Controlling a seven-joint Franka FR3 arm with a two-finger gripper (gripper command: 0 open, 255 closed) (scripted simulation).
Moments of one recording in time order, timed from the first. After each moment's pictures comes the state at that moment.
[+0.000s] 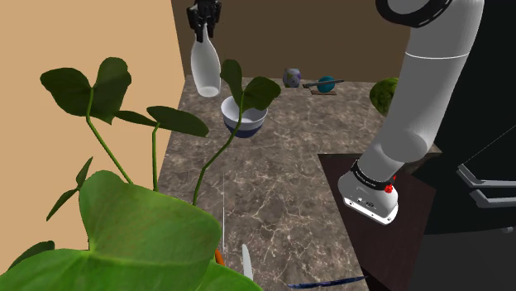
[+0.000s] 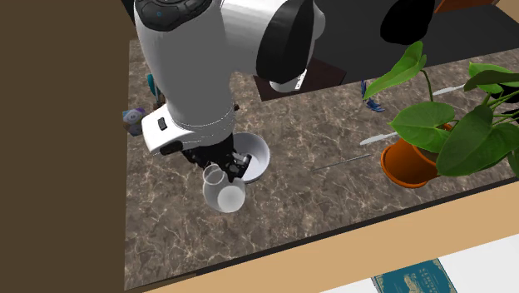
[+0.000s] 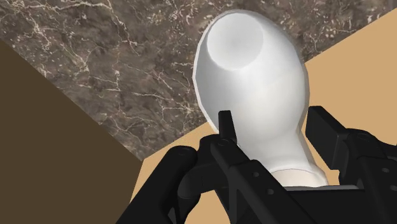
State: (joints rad) arm 0.08 0.31 0.21 -1.37 -0.07 1.79 0.03
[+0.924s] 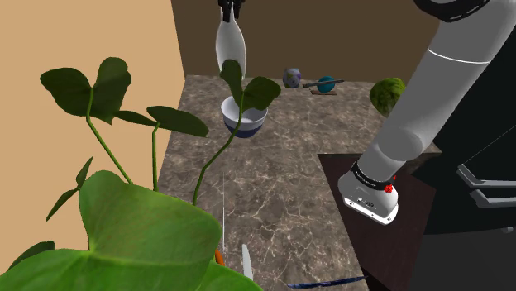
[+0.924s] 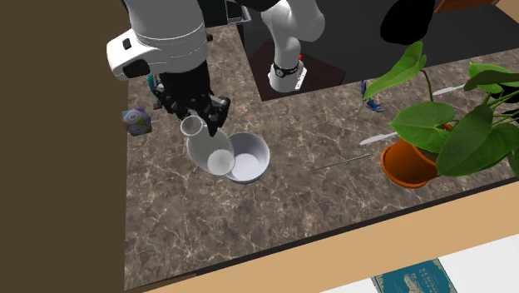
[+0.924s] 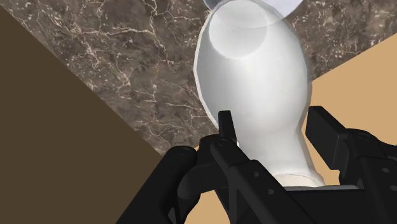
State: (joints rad) arm -0.01 0.11 0.17 -1.48 -0.01 1.71 -0.10
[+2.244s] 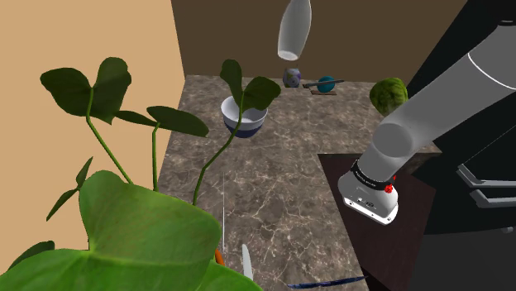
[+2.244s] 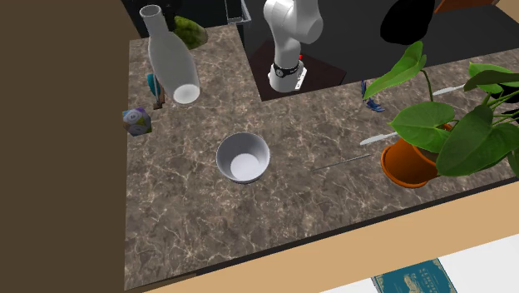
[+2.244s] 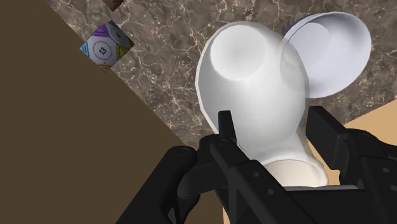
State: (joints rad) arm -0.19 -0.25 -0.06 -1.68 0.05 1.54 -0.51
